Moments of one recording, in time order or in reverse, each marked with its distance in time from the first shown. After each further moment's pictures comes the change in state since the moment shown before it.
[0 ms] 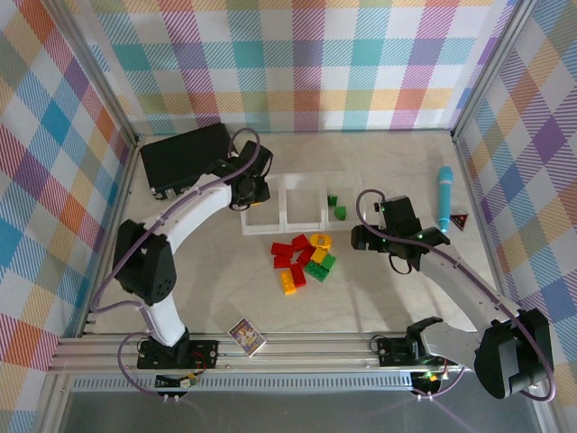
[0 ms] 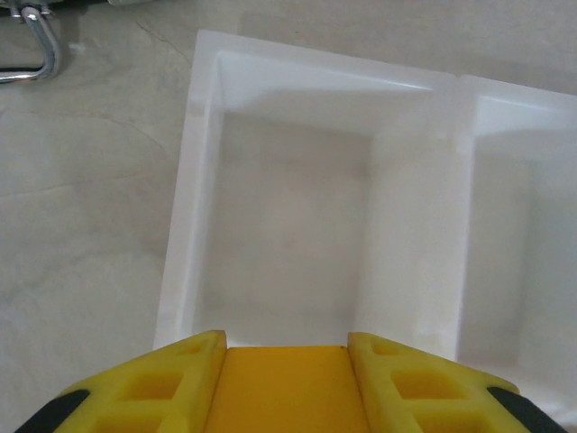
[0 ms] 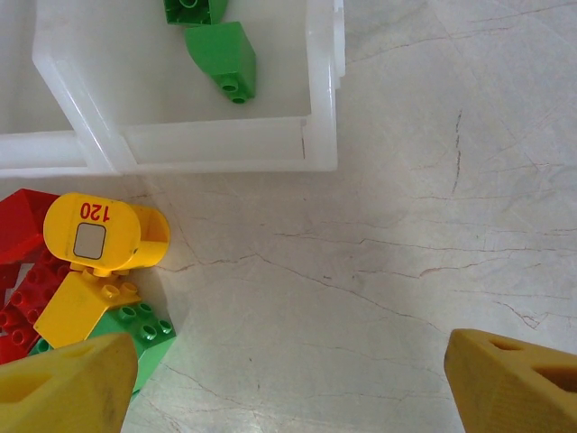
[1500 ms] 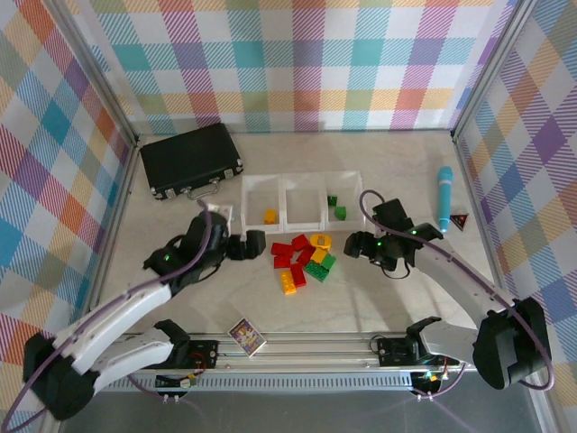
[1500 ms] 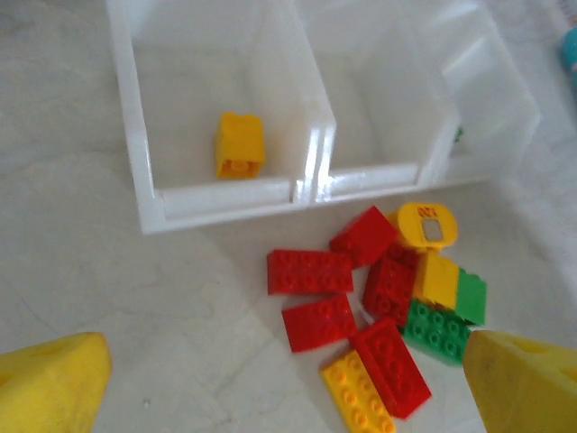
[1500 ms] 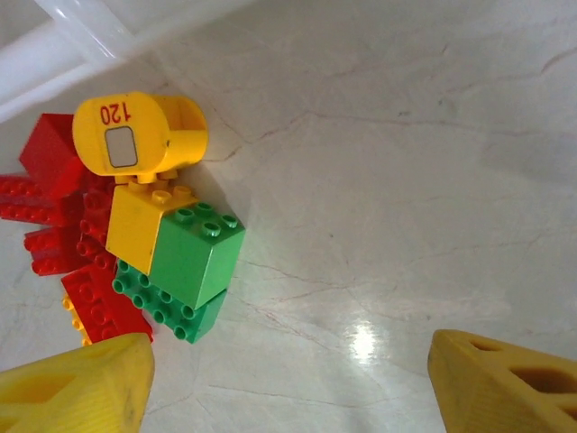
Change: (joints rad) left arm -0.161 -0.920 -0.827 0.333 0.123 0.125; right arm 0.073 0.061 0.028 -0.159 -0.175 0.361
